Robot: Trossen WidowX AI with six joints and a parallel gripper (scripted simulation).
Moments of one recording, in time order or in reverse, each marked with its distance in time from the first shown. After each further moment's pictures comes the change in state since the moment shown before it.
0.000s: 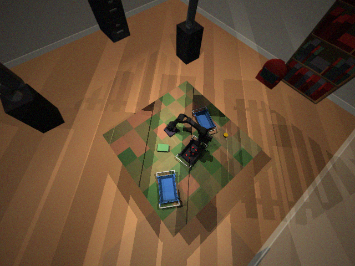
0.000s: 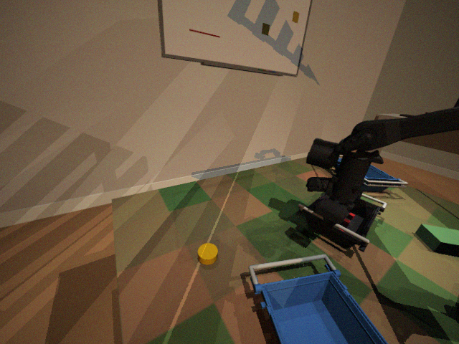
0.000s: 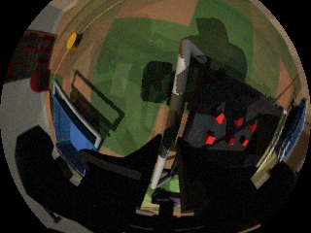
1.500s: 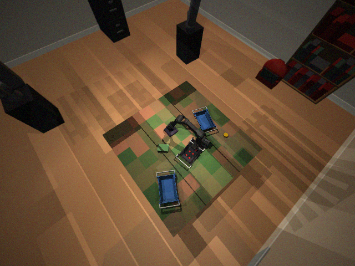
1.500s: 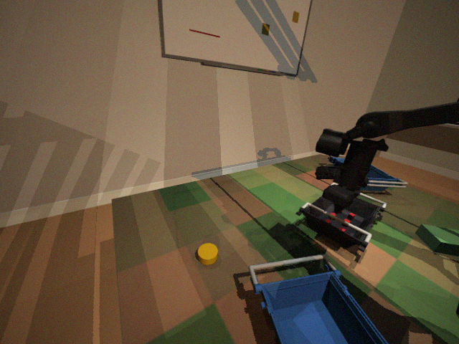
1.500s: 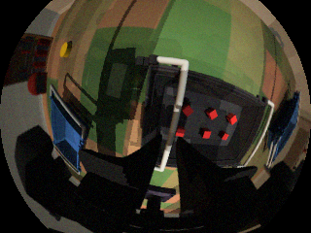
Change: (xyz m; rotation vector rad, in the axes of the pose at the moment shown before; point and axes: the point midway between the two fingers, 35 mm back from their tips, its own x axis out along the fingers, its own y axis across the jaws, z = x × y) arm -0.021 -0.056 0.004 0.015 -0.003 -0.034
